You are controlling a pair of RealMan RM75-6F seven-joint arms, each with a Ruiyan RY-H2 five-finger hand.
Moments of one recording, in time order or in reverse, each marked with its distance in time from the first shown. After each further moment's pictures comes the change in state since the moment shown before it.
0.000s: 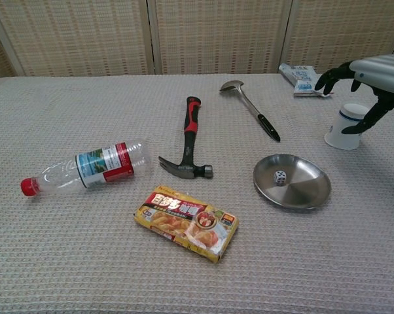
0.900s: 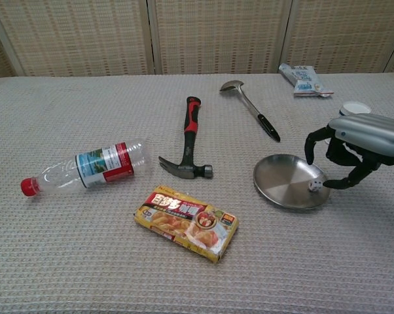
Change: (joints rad) left arm 0.002 0.001 -0.003 0.002 -0.002 0.008 -0.003; right arm -0.066 -0.093 -0.134 0.033 -0.221 0.076 0.219
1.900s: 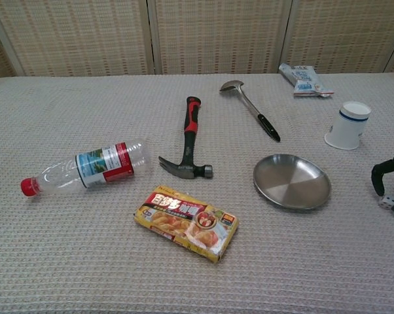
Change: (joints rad) left arm 0.000 -0.003 -0.001 -0.002 -0.001 0.000 0.005; right arm -0.131 0.065 -0.101 0.093 -0.017 0.027 -0.040
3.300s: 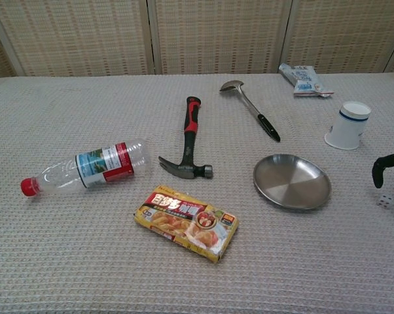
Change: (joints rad) left arm -0.001 0.000 0.001 0.002 0.001 0.002 -0.005; right arm -0.005 0.088 0.009 -0.129 0.005 -0.020 -0.097
